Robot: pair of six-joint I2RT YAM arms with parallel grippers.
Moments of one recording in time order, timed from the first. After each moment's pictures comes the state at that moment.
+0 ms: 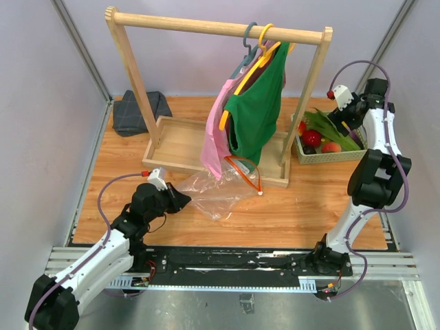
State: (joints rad) left arm -0.47 0.63 0.18 0.02 0.13 -0.70; right arm -0.30 1.92 1.75 -0.72 -0.28 -1.01
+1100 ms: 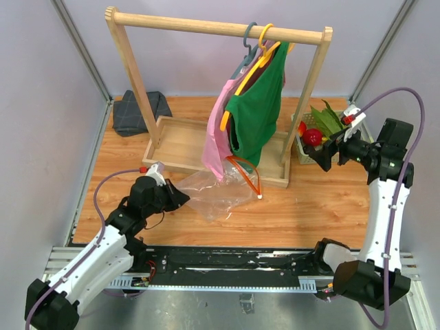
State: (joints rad) left arm -0.47 0.62 0.32 -0.20 0.14 -0.75; right arm -0.34 1.05 1.20 -0.78 -0.92 -0.61
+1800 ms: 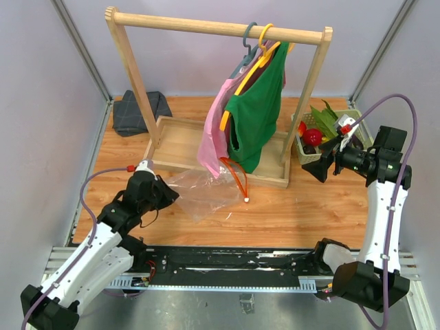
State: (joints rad) left arm -0.47 0.63 0.50 -0.52 -0.05 -0.82; right arm -0.34 1.02 1.15 -0.94 -1.10 -0.72
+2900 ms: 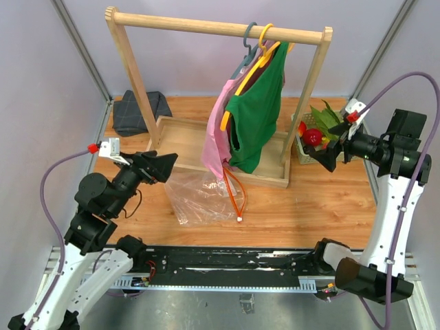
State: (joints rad) left arm -0.47 0.45 0.78 -0.27 -0.05 -0.57; right arm -0.33 1.08 1.42 -1.11 -1.06 -0.82
